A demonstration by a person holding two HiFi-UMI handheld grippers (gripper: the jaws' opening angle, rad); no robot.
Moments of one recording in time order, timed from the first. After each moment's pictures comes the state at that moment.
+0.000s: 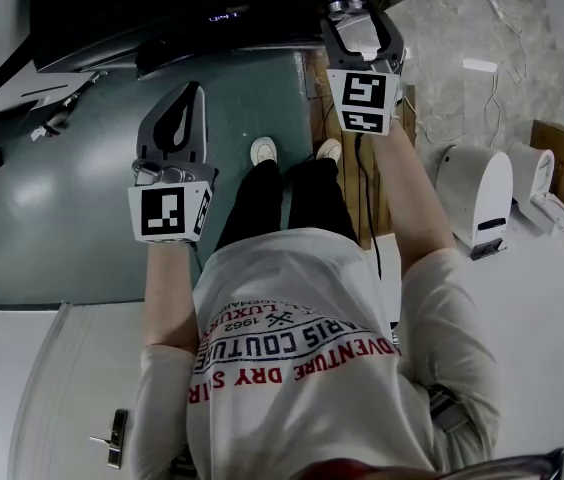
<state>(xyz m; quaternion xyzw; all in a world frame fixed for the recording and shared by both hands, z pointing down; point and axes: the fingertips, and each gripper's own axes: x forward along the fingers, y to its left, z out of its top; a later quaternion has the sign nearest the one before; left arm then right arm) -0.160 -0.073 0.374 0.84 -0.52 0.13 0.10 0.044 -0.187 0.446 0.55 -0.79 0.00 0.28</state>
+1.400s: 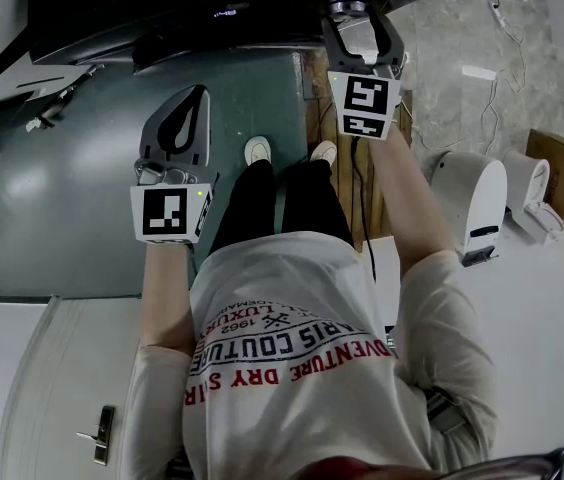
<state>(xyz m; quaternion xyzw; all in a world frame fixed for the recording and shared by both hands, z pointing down) -0.149 -0.064 0.388 0.84 -0.51 0.14 0.11 0.044 -0.188 0.444 0.55 -0.80 0.01 0.25</state>
